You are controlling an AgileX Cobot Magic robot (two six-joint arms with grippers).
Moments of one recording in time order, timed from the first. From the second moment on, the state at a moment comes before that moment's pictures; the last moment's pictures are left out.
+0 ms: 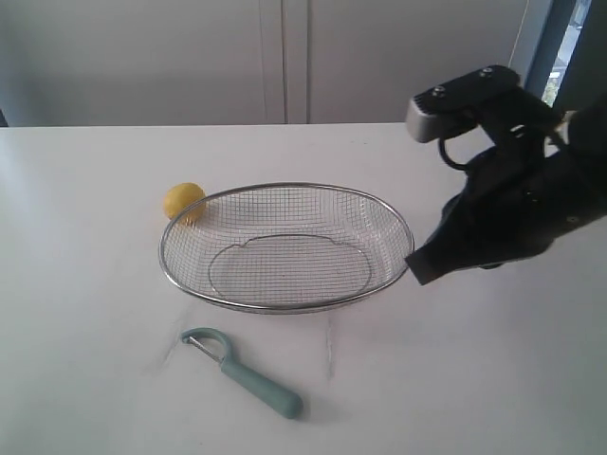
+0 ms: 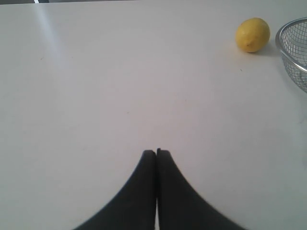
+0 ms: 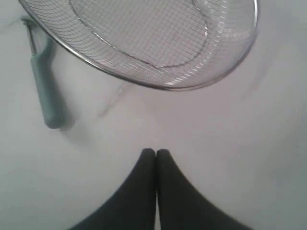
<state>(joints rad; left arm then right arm) -0.01 0.00 0.02 -0.03 0.40 0.03 0.45 1.26 -0.97 0.19 0.85 -0.30</state>
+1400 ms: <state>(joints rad) -0.01 0.00 0.02 -0.03 0.40 0.03 0.94 1.92 -1.46 0.10 1.02 -0.30</state>
